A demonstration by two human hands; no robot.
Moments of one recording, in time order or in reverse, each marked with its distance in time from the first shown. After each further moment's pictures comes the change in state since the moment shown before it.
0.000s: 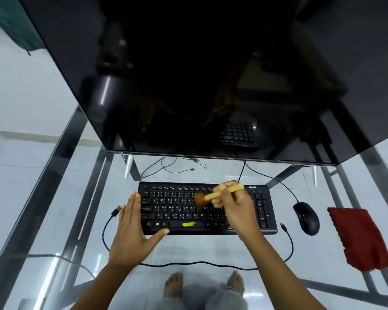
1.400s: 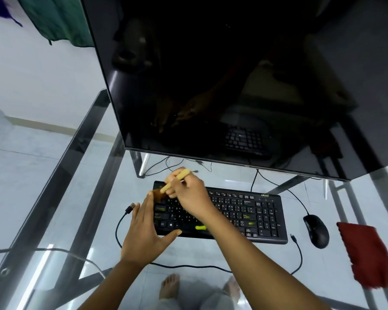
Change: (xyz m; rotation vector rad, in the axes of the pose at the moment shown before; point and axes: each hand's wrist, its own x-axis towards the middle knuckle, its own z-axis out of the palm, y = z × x) left_hand 0.001 -0.005 0.002 -0.090 0.065 -0.038; right_hand 0.020 -0.049 0.124 -0.233 -0.300 -0.207
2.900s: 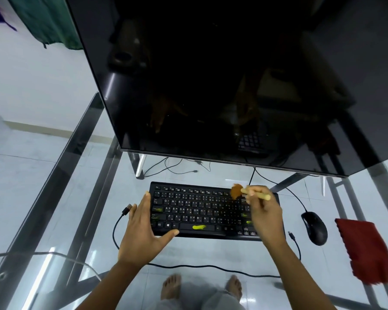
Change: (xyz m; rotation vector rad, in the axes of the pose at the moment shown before) left_hand -0.002 0.009 -0.007 -0.063 -0.053 -0.077; right_hand -0.070 0.083 -0.119 -0.028 0.483 0.166
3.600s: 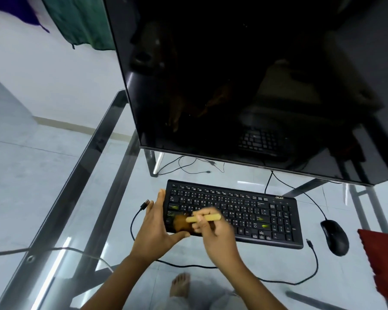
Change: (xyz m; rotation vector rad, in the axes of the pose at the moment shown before) left_hand 0.002 -0.011 -0.004 -0.067 -0.037 0.043; right_hand -0.081 -0.040 0.094 0.204 -0.413 -0.039
